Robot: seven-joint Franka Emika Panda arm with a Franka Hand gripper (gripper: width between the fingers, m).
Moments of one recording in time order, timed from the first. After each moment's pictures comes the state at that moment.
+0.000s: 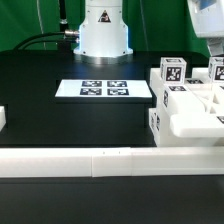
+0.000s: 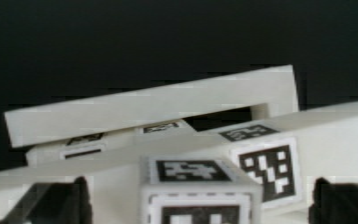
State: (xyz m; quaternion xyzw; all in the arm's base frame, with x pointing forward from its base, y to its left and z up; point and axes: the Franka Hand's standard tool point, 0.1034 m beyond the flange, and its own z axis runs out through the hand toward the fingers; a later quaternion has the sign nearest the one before) arm 0.599 0.124 0.115 -0.67 0.73 0.00 0.15
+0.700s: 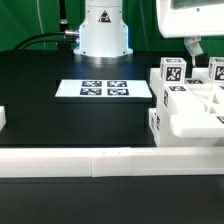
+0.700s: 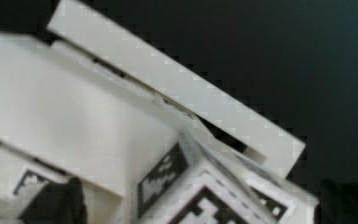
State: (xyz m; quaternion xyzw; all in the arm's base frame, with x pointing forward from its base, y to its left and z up) arm 0.595 0.124 0.119 -0.90 0.42 -0.01 0.09
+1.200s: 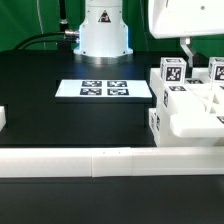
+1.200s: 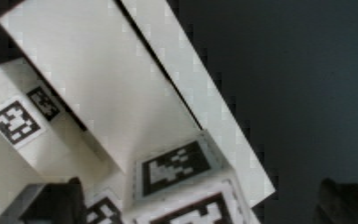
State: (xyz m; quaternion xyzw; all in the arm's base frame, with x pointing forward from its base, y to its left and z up) arm 0.595 0.125 0.119 -0.96 0.26 -0.01 0.08
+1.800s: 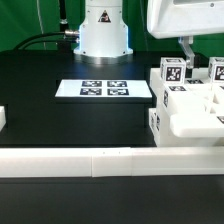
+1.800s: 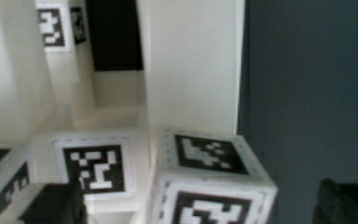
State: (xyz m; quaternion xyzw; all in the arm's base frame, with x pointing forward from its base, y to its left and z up) arm 0.595 0.120 0.121 -1.00 0.00 -0.03 0.04
